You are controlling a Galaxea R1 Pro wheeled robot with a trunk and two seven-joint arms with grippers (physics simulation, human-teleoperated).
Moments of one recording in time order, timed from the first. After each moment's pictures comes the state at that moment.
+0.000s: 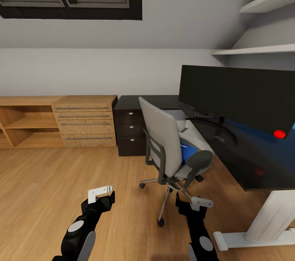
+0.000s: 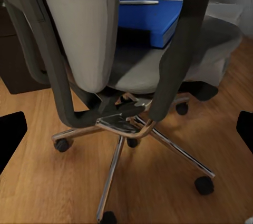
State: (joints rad) left arm -0.09 -0.07 -0.15 -1.57 0.23 0.48 0.34; right arm -0.15 0.17 0.02 -1.13 0.03 -0.10 -0.20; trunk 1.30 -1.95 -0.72
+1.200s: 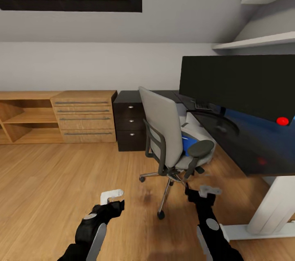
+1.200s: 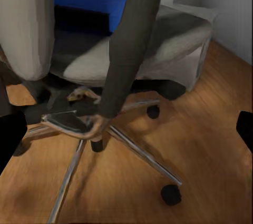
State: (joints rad) left arm -0.16 -0.13 -0.16 -1.46 0.24 0.68 0.34; right arm -0.28 0.09 -0.01 -1.05 0.03 -0.07 -0.23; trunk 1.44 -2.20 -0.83
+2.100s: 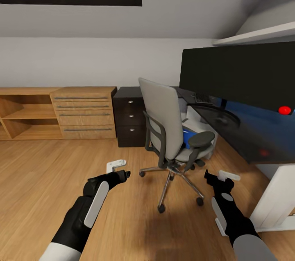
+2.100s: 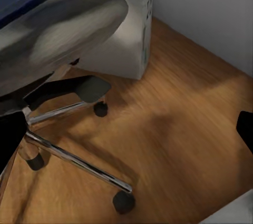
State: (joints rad) left arm -0.48 -0.10 -0.15 -1.29 0.46 0.74 0.33; right arm -0.55 -0.03 -0.18 -0.76 -0.04 -0.05 -0.24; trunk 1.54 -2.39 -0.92
